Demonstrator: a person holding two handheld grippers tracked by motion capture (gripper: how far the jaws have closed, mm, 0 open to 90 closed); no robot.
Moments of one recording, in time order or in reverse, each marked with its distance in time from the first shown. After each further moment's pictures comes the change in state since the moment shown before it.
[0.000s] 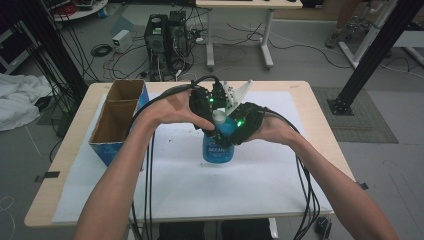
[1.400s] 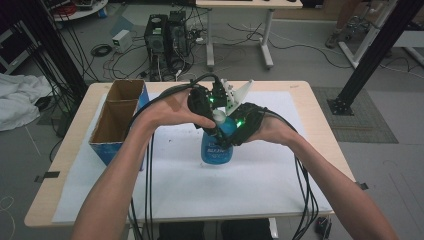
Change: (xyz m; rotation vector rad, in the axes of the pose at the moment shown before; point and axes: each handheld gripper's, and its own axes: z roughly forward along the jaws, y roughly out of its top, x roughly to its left) left arm -0.004 0.002 -0.006 -0.005 -0.012 -0.004; right arm 0.001 0.000 0.000 -0.036 0.024 -0.011
